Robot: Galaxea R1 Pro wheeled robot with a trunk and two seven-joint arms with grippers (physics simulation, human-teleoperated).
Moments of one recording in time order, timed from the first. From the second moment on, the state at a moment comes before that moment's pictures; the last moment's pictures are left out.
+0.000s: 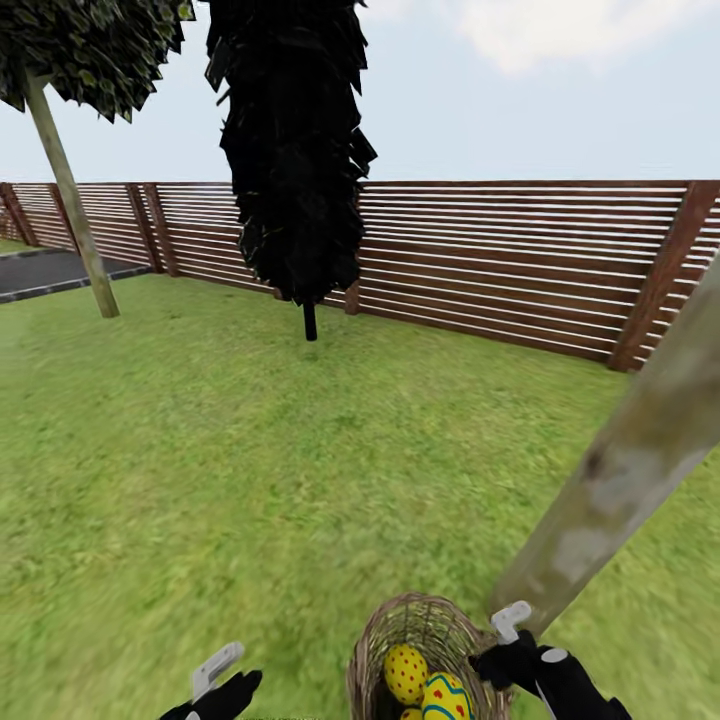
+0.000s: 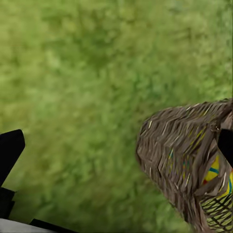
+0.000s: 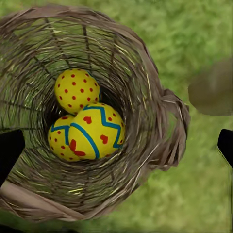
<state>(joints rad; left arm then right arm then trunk) -0.40 -0.01 0.22 -0.30 0.38 0.13 -0.08 -0.40 -0.05 -0.20 -0.57 0.50 0.18 0.37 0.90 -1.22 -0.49</state>
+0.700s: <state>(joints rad) -0.40 -0.01 0.22 -0.30 0.38 0.13 -0.08 -0.40 -0.02 -0.19 -0.46 0.53 0.18 0.37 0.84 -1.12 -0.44</state>
